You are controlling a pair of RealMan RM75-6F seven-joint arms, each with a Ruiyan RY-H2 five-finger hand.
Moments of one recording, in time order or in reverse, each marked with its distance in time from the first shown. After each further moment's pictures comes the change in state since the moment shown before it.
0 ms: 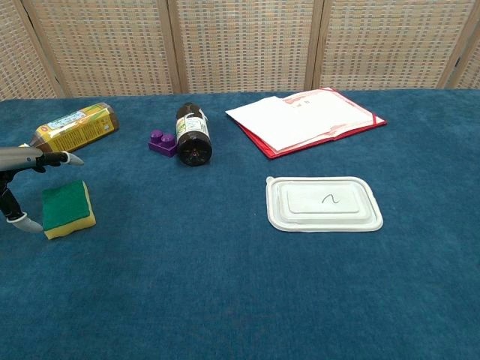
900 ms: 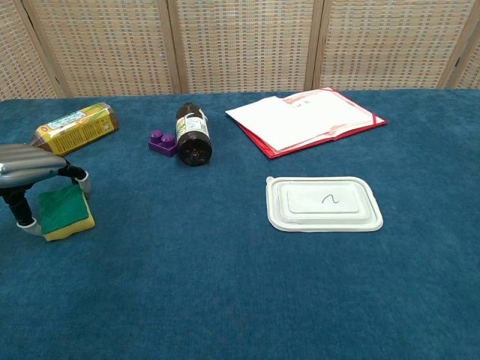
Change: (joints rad) left arm -0.056 -0.079 0.100 0.119 0.165 0.096 0.166; right arm 0.003 -0.002 0.003 0.003 0.015 -0.007 0.008
